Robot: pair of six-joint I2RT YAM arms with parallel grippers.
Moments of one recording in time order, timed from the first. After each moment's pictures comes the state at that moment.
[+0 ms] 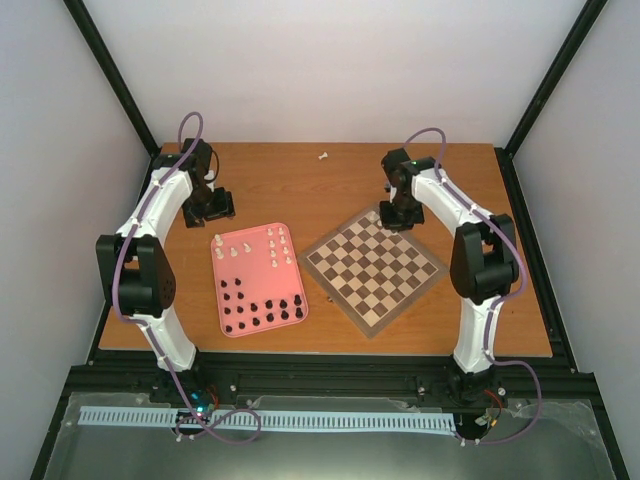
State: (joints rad) left arm -0.04 1.80 1.60 -1.16 0.04 -0.34; right arm 0.34 1.99 1.68 -1.13 -0.01 0.25
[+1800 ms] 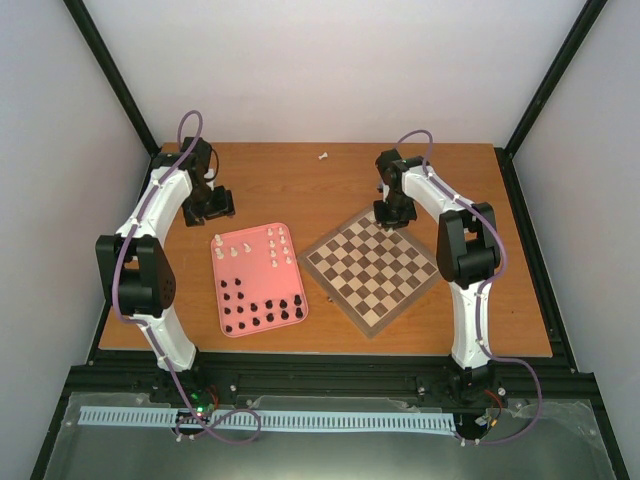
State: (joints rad) left arm -0.04 1.80 1.61 -1.16 0.04 -0.33; right arm 0.31 2.18 1.82 -1.11 -0.01 0.17
